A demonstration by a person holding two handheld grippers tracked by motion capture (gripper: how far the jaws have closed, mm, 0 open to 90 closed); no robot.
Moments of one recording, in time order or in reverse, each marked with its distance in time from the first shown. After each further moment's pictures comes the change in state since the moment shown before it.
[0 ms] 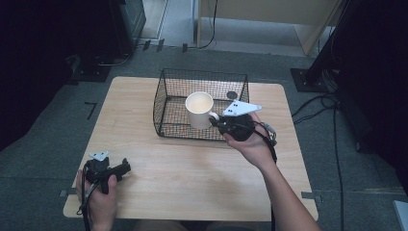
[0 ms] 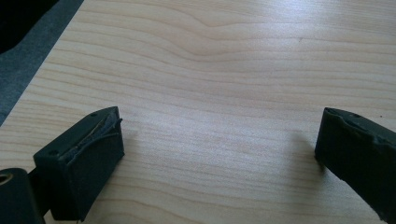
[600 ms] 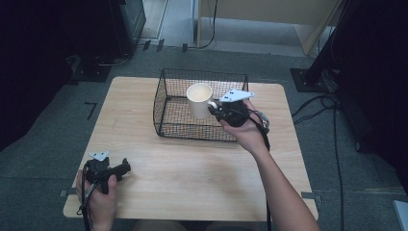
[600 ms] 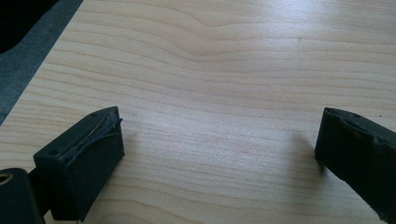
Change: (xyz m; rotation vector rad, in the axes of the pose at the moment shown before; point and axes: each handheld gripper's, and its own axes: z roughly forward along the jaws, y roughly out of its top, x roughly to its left) left arm 0.000 0.000 0.000 0.000 -0.001 0.000; right arm -0.030 0.008 0.037 0.017 -0.038 0.042
